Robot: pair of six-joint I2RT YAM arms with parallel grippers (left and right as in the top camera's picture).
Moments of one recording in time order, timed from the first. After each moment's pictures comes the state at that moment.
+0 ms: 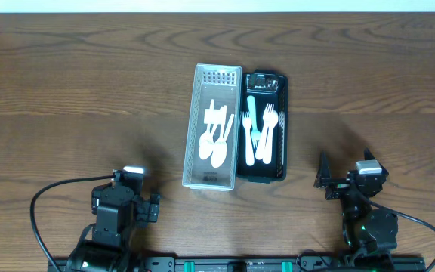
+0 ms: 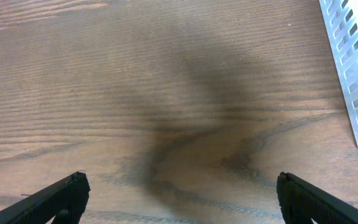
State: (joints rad) left arm -0.24 0.36 0.34 -0.80 -0.22 0.02; right arm 0.12 0.03 0.01 -0.07 0.06 0.00
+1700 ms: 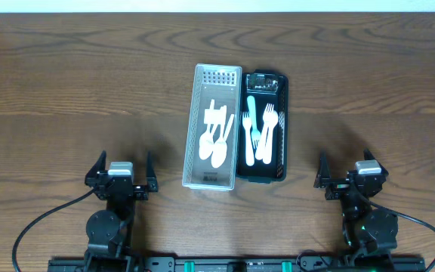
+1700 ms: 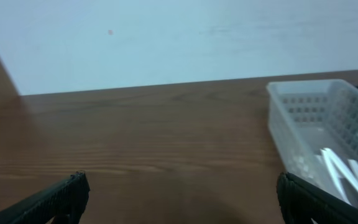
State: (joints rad) left arm -0.12 0.01 0.03 -0.11 -0.11 0.06; right arm 0.12 0.03 0.01 -0.07 0.06 -0.01
